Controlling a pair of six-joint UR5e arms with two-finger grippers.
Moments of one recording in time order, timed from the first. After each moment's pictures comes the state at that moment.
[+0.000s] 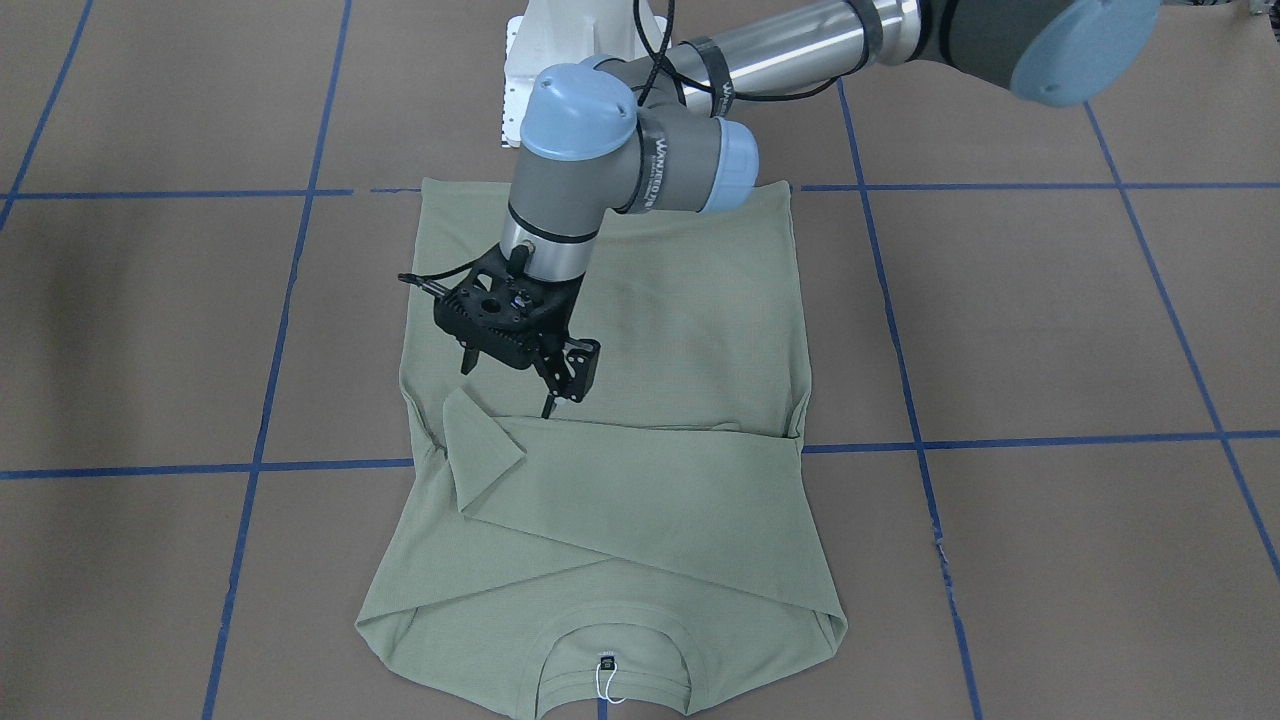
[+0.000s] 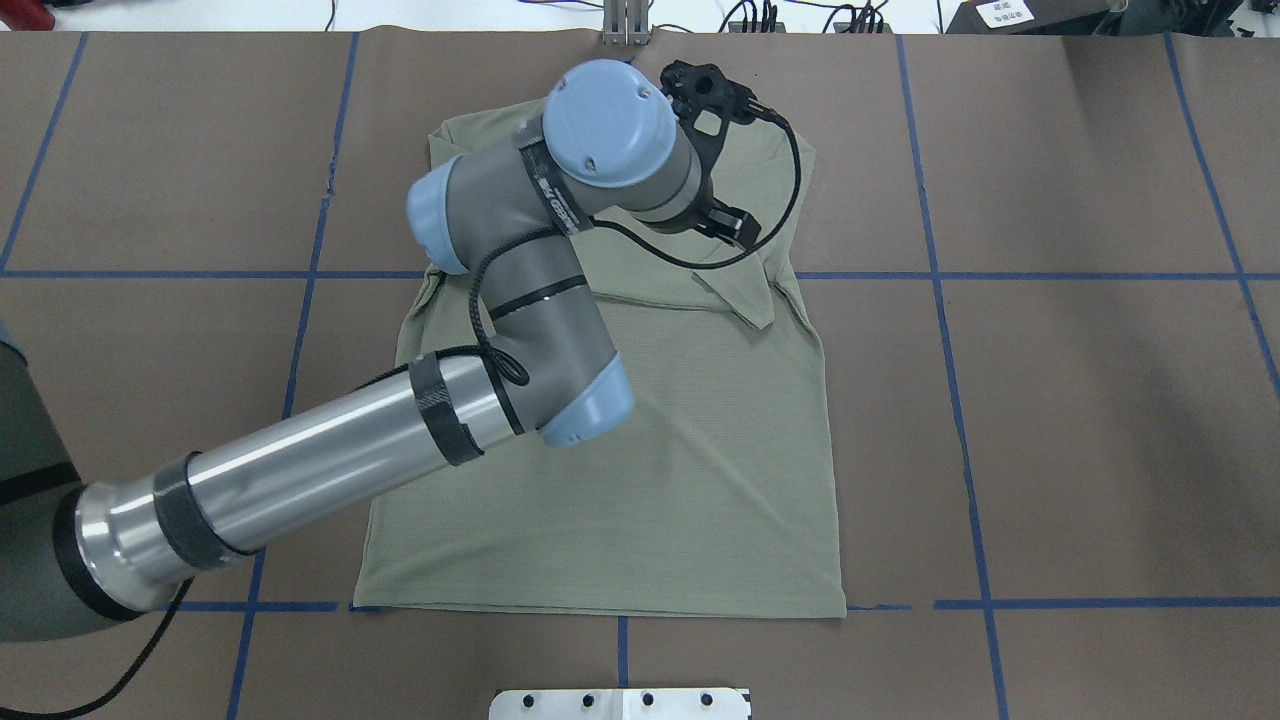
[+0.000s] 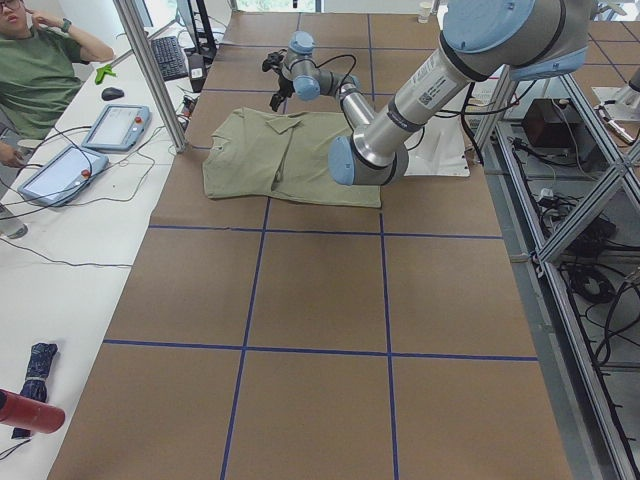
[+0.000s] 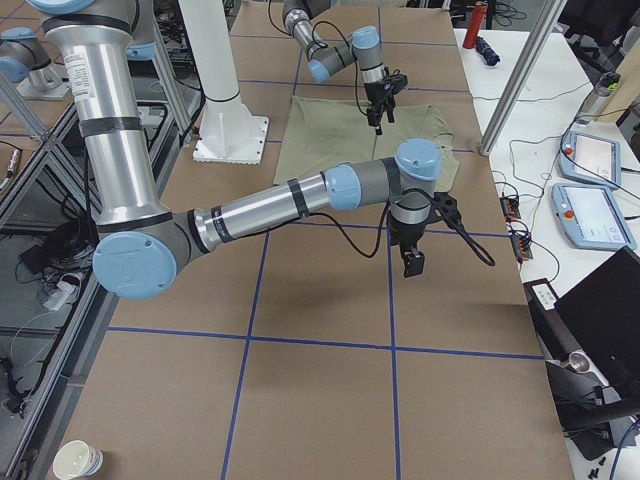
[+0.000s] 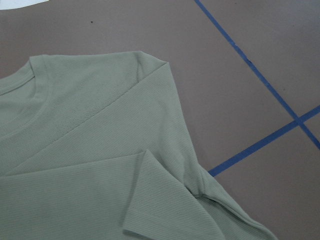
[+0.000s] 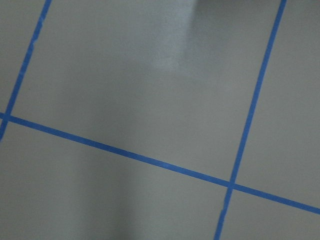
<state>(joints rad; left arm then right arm) -0.63 -2.59 -1.28 -1.94 -1.78 -0.69 1.42 -1.38 1.76 -1.69 2.27 0.01</state>
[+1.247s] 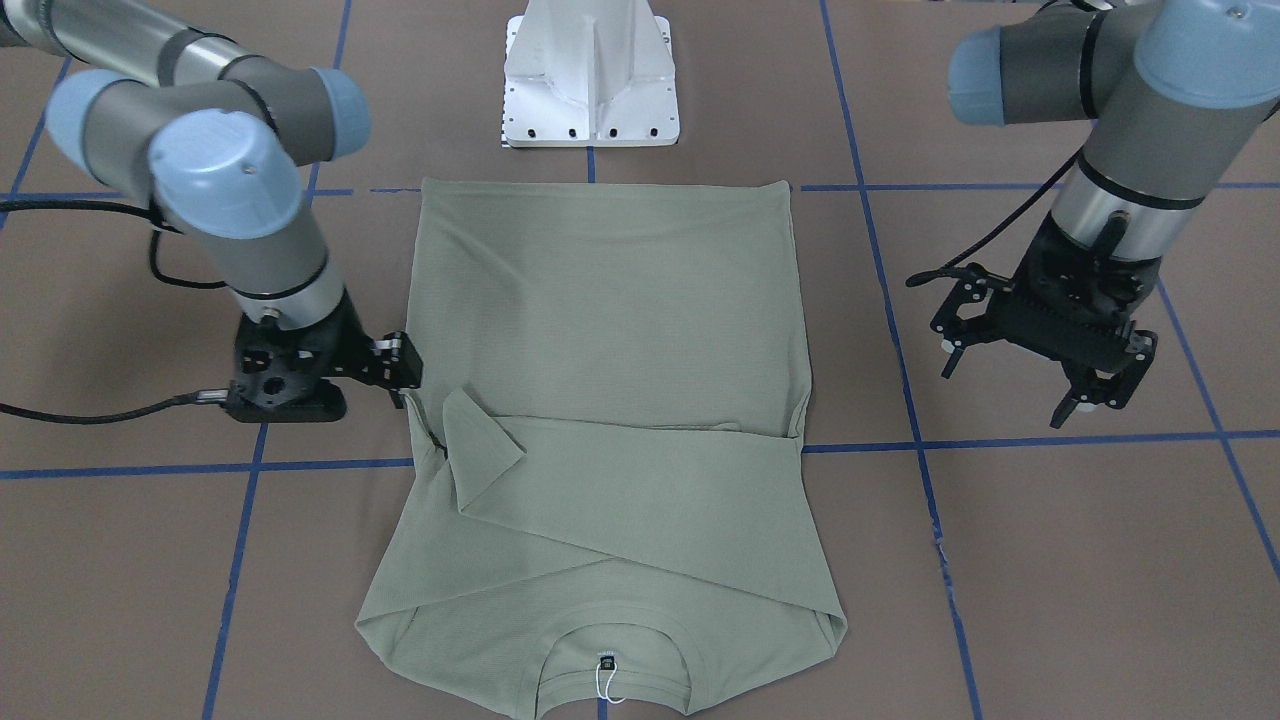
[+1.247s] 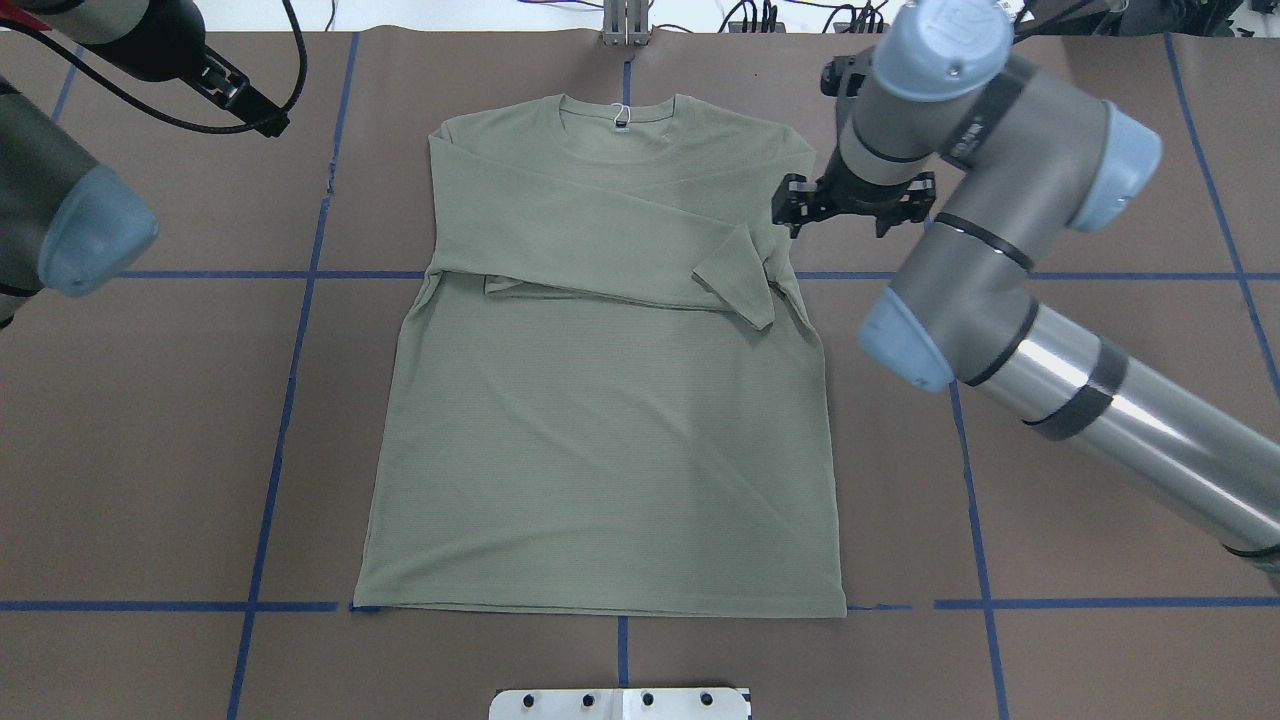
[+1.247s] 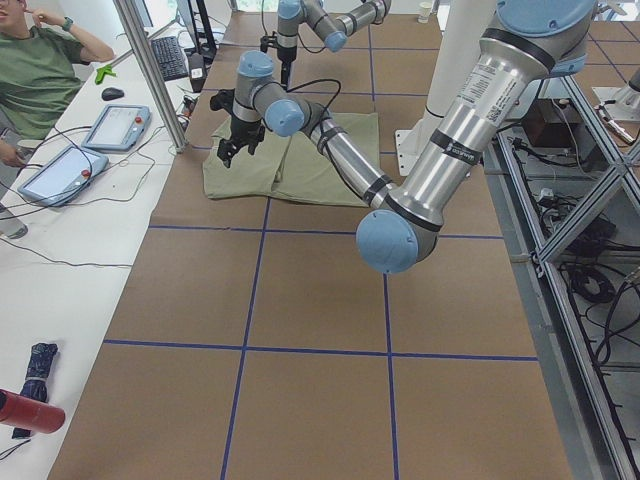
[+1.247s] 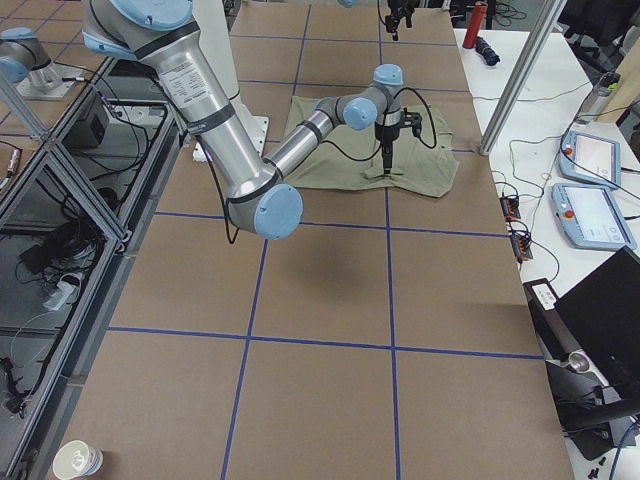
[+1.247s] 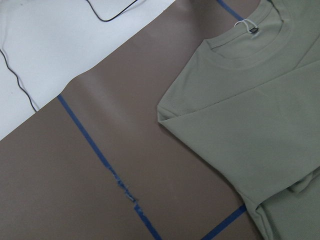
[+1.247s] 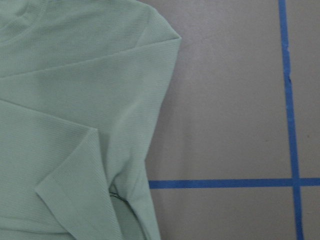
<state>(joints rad) -1.07 -2.09 -1.79 -1.60 -2.05 -0.17 0.79 -0.89 1.58 -1.62 1.94 1.00</state>
